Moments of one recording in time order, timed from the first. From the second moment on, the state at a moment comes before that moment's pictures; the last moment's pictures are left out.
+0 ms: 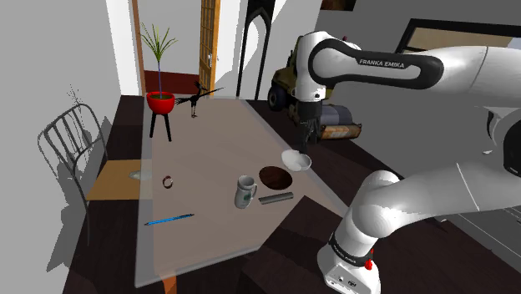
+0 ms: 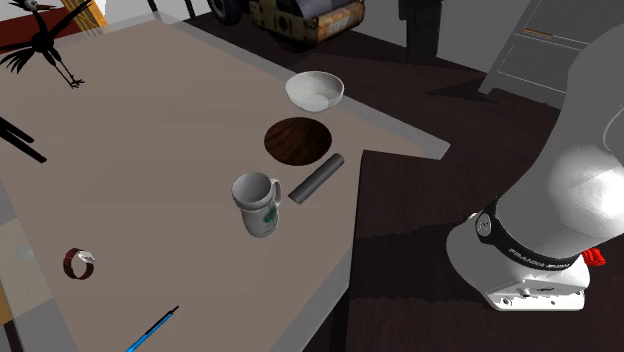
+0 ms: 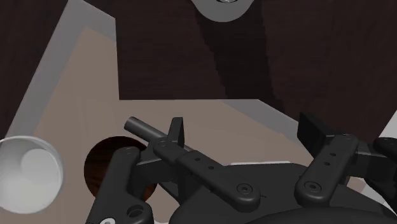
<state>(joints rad) -0.01 -0.74 -0.04 -2.44 -0.04 1.42 -0.07</state>
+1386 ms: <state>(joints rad) 0.07 -0.23 -0.09 -2.56 -0.03 2.24 -0.27</state>
